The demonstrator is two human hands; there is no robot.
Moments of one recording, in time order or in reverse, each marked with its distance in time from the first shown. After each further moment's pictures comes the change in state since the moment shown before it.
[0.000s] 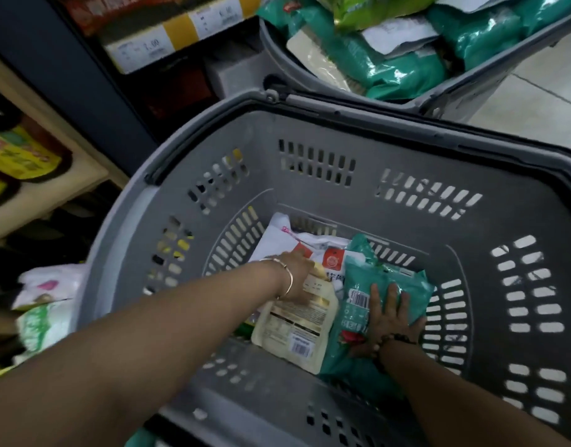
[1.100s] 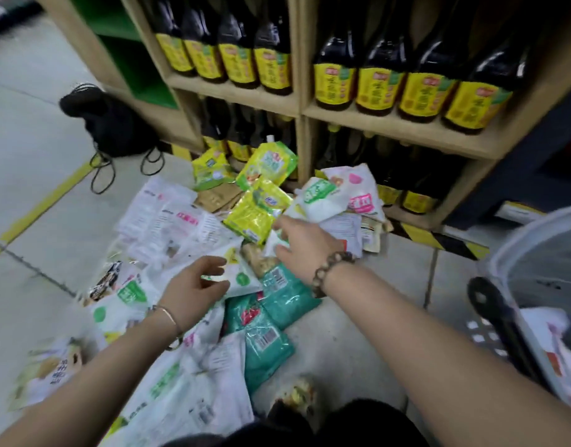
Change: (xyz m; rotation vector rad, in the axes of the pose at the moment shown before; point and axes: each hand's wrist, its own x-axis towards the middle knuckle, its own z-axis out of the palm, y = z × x) left_hand -0.418 -0.032 0.300 -1.517 1.106 -1.250; right_hand -0.317 -0.367 -0.013 -0.186 0.080 -1.626
